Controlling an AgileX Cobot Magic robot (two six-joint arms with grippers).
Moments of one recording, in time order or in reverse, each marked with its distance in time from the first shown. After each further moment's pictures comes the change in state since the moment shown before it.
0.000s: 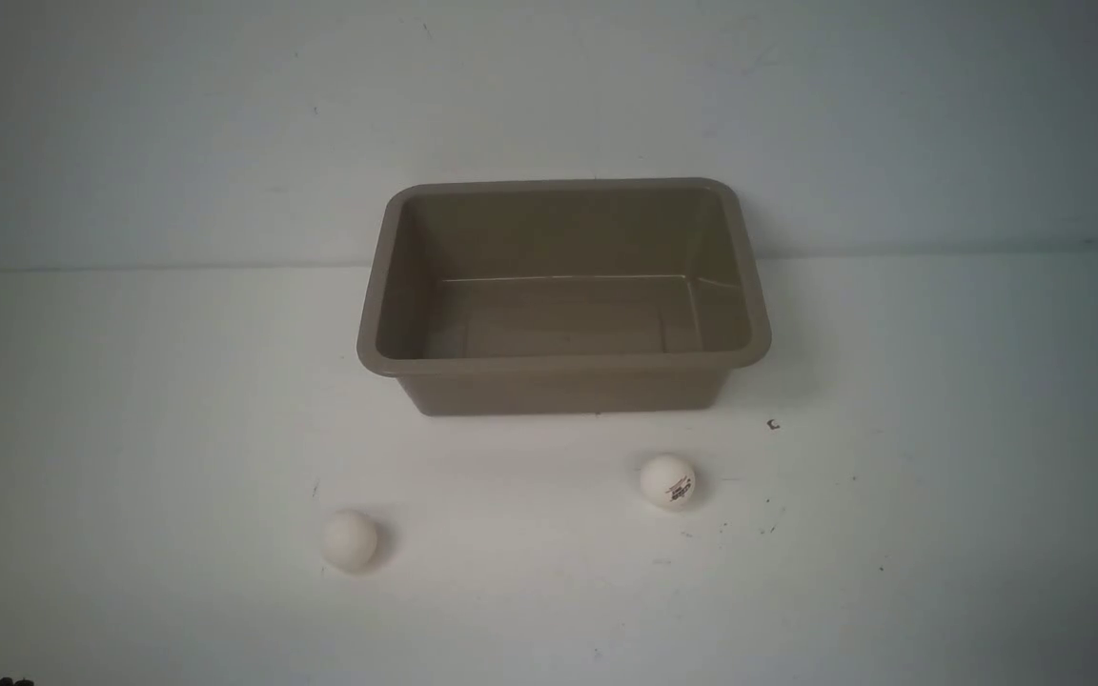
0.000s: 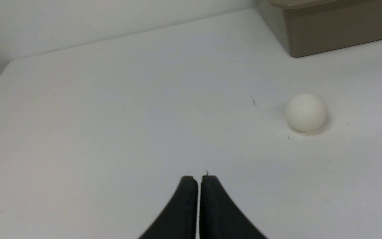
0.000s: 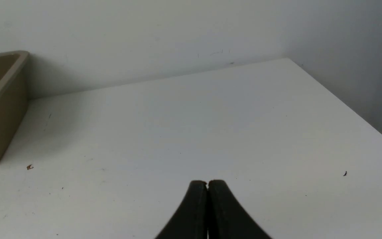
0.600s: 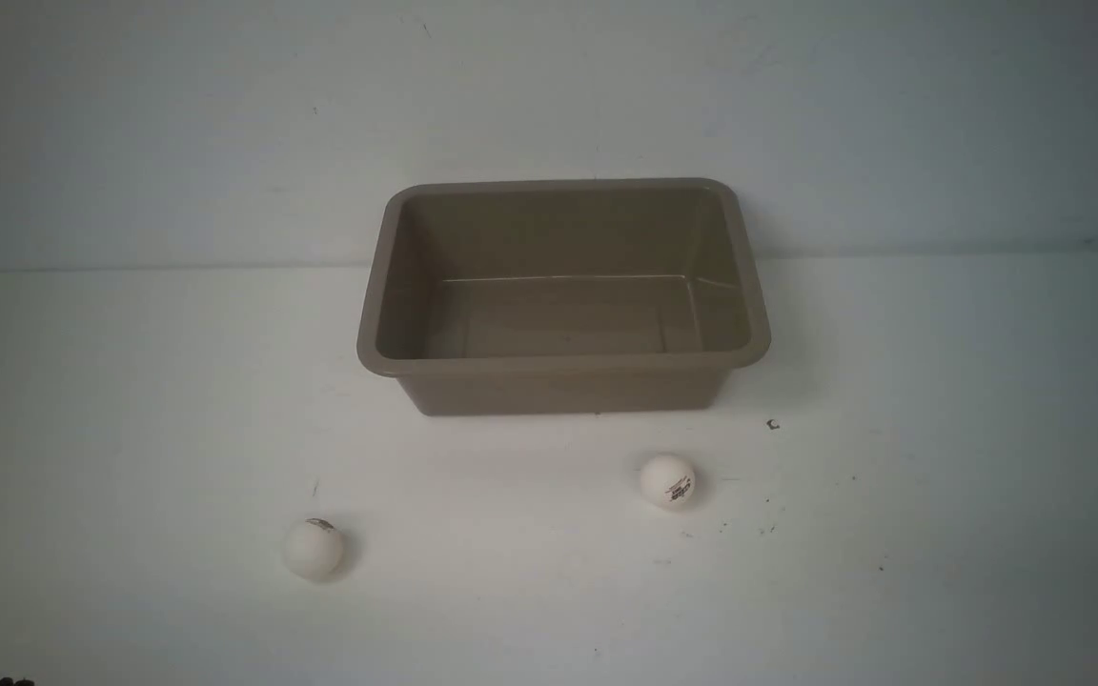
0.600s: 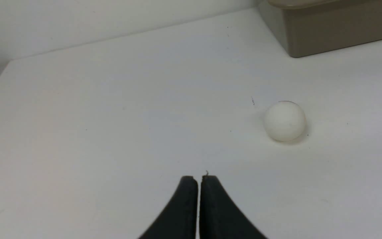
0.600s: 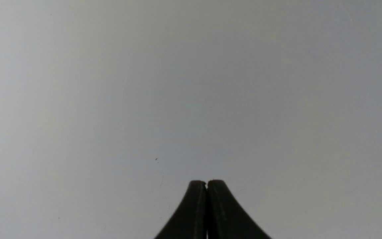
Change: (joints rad) right arm 0.000 0.000 0.003 0.194 -0.742 0.154; left arm 0.000 0.000 0.000 -0.001 0.000 0.000
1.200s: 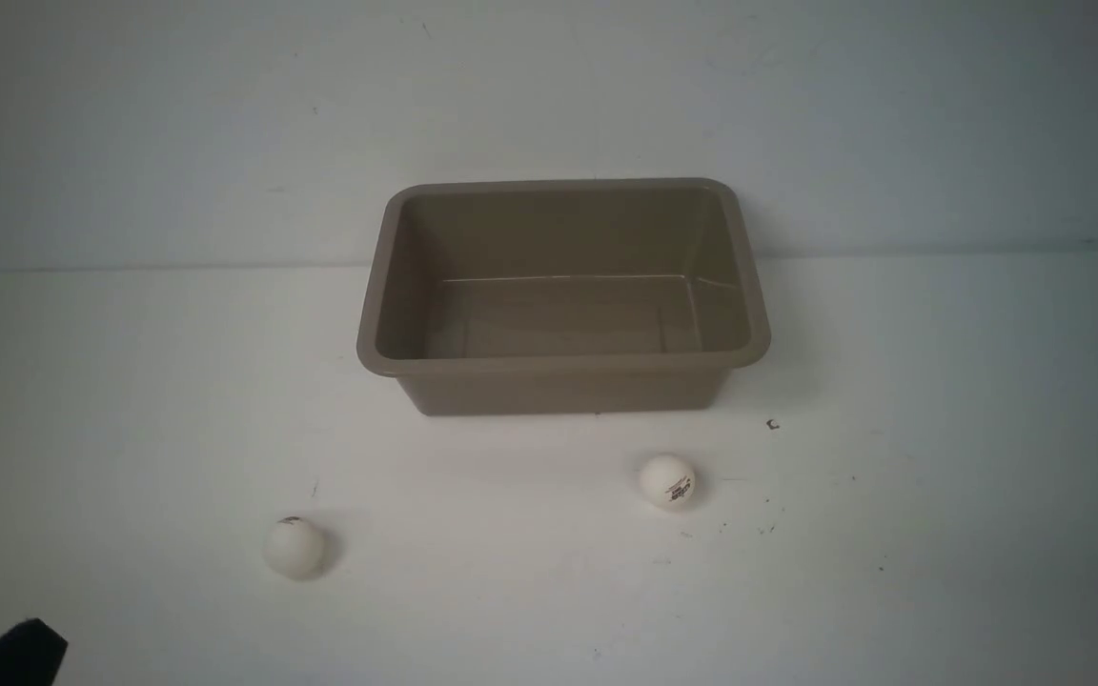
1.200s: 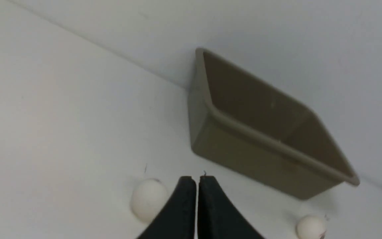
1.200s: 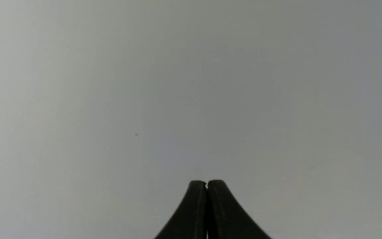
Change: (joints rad) right arm 0.000 0.000 0.000 -0.006 0.146 0.001; left arm 0.000 0.000 0.002 -0.604 -0.180 -0.167
